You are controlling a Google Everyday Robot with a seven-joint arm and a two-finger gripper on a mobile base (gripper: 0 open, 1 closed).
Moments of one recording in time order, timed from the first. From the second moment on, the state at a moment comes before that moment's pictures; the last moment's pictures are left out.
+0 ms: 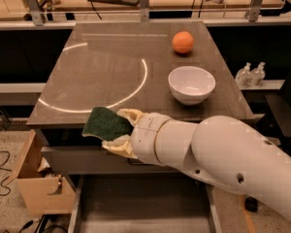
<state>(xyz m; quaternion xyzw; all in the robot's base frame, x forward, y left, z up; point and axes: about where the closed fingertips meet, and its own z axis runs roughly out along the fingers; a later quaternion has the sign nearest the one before) 0.444 0.063 0.851 -0.53 0.66 0.12 0.52</state>
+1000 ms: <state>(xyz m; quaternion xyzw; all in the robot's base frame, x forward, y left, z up) 0.452 0.055 0.878 -0.53 0.68 0.10 0.50</state>
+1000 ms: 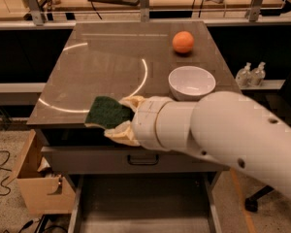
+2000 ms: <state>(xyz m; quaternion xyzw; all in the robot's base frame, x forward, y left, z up) 0.595 0.043 0.895 -0.53 0.72 0.12 0.43</state>
